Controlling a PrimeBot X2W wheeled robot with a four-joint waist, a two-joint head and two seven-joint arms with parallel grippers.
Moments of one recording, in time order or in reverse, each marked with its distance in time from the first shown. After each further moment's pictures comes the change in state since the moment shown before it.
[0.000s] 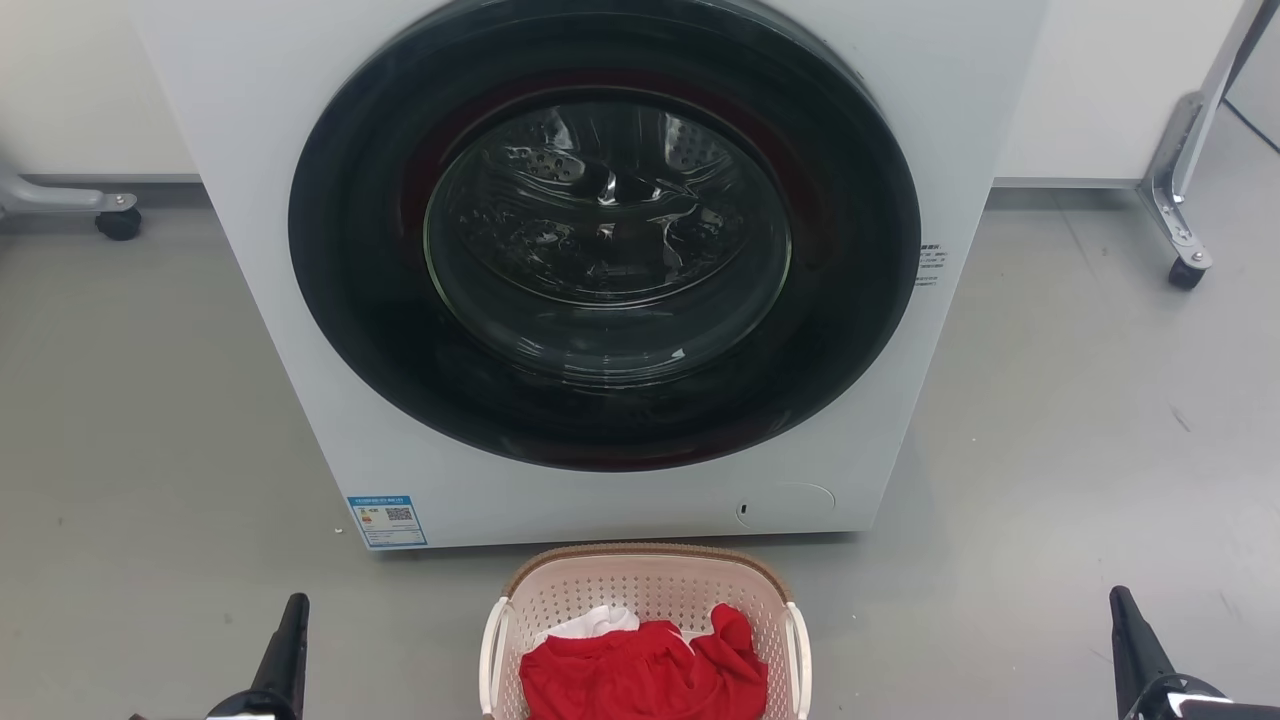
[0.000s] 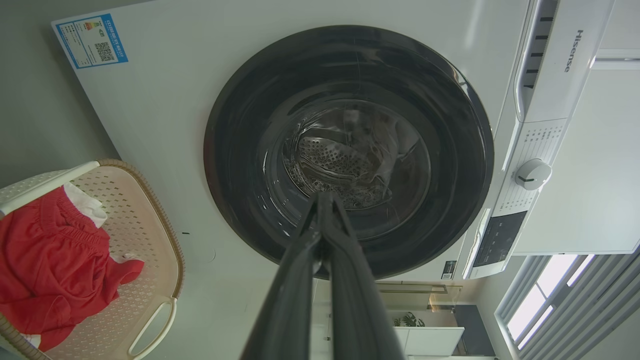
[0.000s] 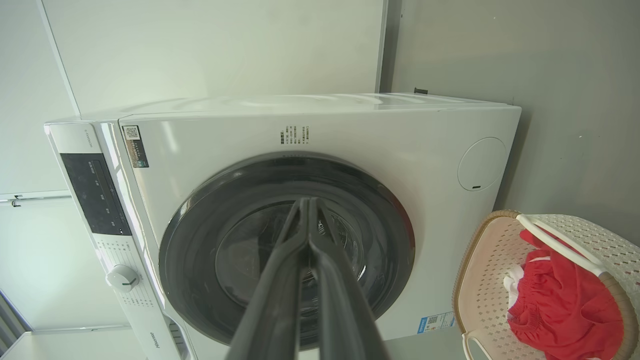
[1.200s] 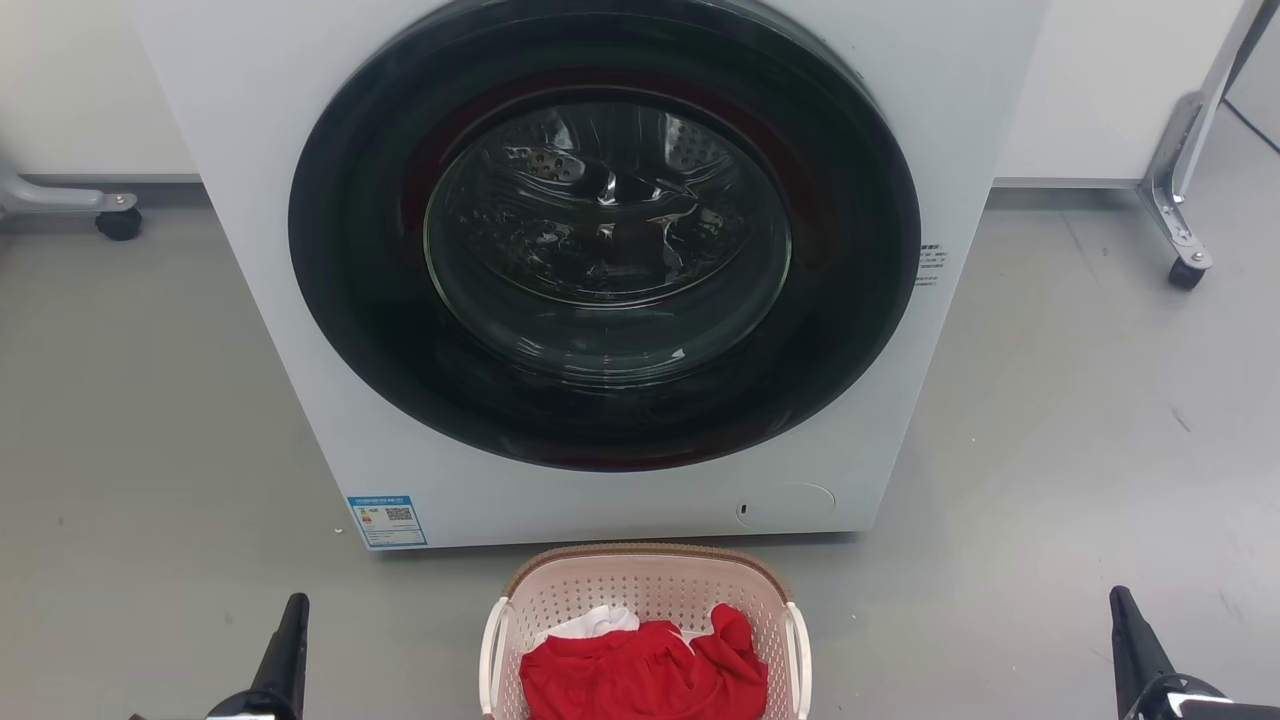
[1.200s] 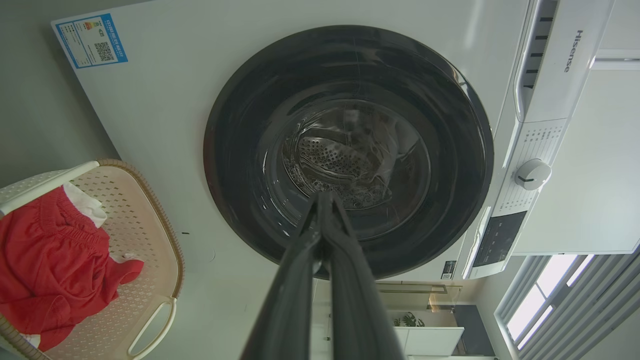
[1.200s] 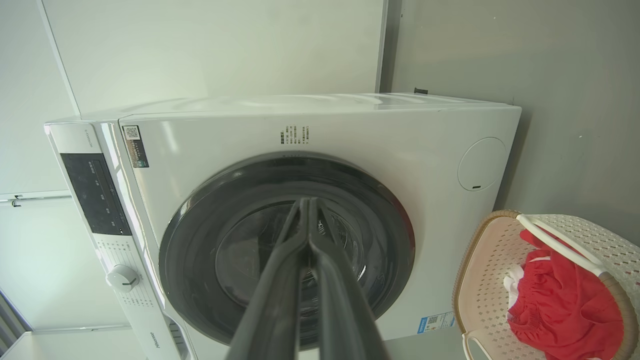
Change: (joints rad) left arm 0.000 0.000 0.000 0.000 -0.001 0.000 0.000; right arm 0.000 0.000 0.000 0.000 0.000 0.000 0.000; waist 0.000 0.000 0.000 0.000
